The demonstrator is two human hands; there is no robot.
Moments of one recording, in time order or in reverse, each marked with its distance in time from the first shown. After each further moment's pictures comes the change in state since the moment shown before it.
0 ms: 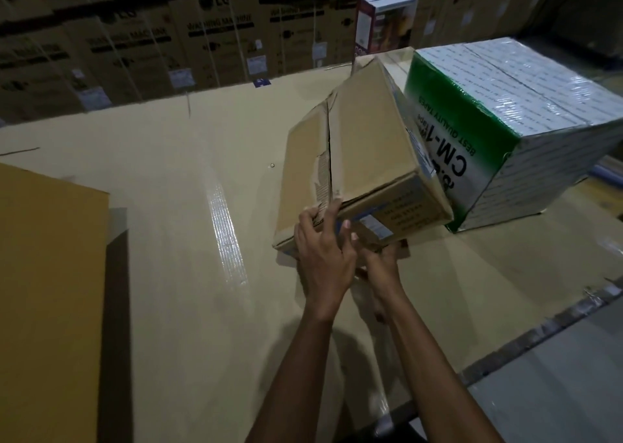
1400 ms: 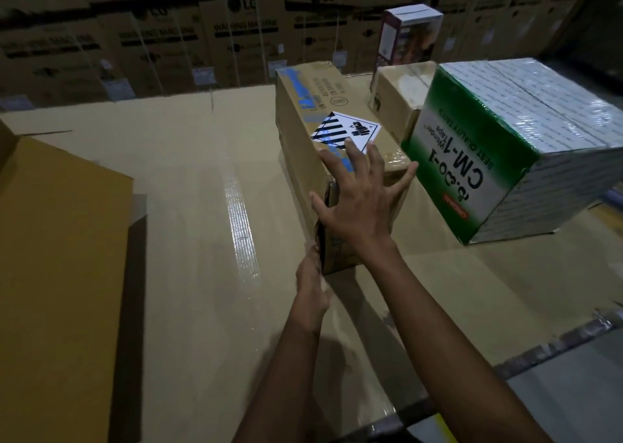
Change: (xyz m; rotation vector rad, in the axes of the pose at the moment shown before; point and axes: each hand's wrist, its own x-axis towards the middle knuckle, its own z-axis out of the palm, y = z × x) left_hand -0.010 -0.034 -0.020 -1.067 -0.186 -1.246; right_hand 0.003 -0.088 0.089 -1.399 0.232 -1.052
